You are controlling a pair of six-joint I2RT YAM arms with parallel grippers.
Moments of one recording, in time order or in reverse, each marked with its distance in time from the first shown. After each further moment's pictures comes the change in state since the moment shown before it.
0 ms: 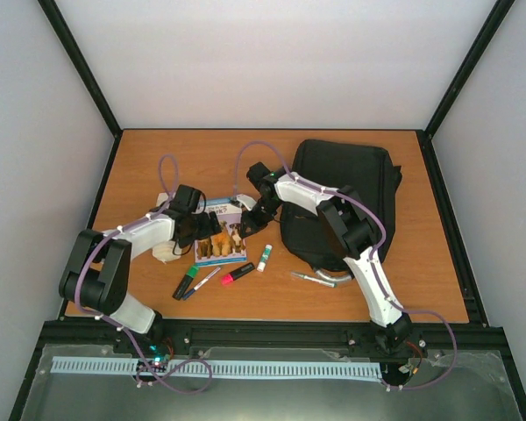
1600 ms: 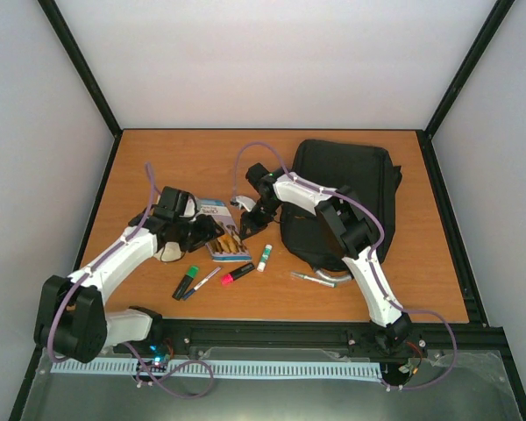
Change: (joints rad) left arm 0.000 -0.300 -0.021 -0.177 0.320 -0.050; right arm 0.004 0.018 0.023 -0.032 0.000 -0.008
